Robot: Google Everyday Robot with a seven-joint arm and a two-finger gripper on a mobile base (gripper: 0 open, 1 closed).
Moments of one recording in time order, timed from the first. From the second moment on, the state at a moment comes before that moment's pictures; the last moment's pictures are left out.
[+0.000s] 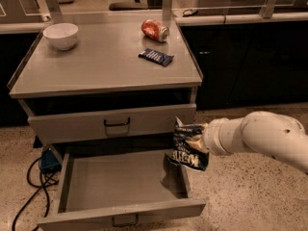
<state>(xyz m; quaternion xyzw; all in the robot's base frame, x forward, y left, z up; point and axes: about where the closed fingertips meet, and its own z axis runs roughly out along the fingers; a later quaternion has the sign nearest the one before) 0.526 -0.132 0.699 -0.48 0.79 0.07 0.36</state>
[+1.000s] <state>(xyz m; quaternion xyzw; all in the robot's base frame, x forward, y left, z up) 0.541 -0.137 0.931 -0.49 0.77 -0.02 0.41</state>
